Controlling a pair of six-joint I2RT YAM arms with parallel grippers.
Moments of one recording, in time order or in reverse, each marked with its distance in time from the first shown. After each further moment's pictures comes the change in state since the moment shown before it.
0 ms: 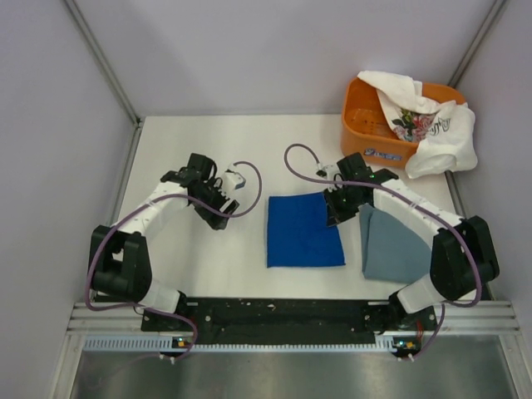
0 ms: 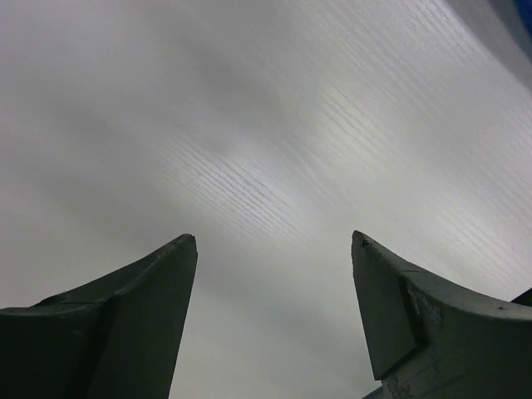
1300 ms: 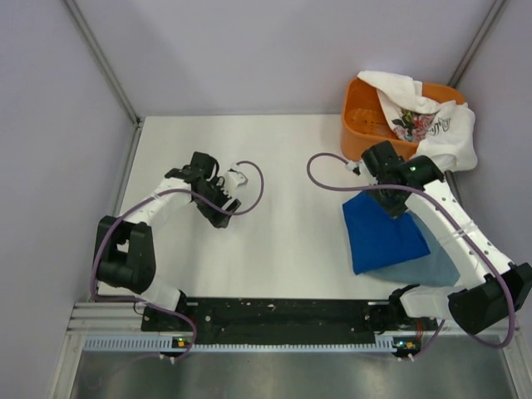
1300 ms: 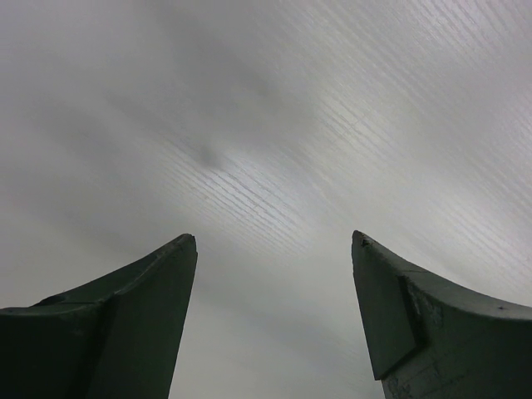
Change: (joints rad) left arm 0.006 0.068 0.022 0.022 0.019 0.035; right arm -0.010 -0.228 0.309 -0.690 0.756 -0.297
